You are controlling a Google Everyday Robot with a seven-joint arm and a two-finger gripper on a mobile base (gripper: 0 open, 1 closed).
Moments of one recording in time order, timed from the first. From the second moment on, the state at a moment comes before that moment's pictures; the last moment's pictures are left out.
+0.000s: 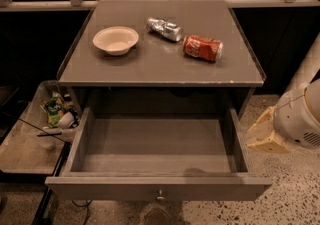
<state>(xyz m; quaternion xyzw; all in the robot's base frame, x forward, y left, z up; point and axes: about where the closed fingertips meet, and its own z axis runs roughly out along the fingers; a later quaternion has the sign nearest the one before) 0.374 -0.207 0.854 -0.56 0.80 0.06 0.20</state>
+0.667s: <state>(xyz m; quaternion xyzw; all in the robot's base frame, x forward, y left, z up) 0.349 -0.196 0.796 -0.54 0.82 0.09 0.18</state>
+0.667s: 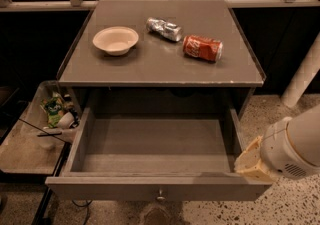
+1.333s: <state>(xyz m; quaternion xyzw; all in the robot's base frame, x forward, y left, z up) 0.332 -0.175 0.722 -0.52 0.81 0.13 0.22</state>
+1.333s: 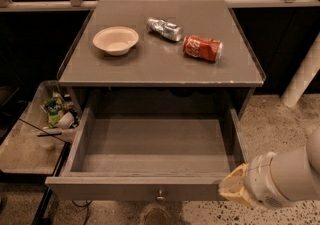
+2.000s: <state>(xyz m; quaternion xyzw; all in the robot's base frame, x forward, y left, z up) 0.322 -0.148 0.675 -0.53 0.80 0.15 0.25</state>
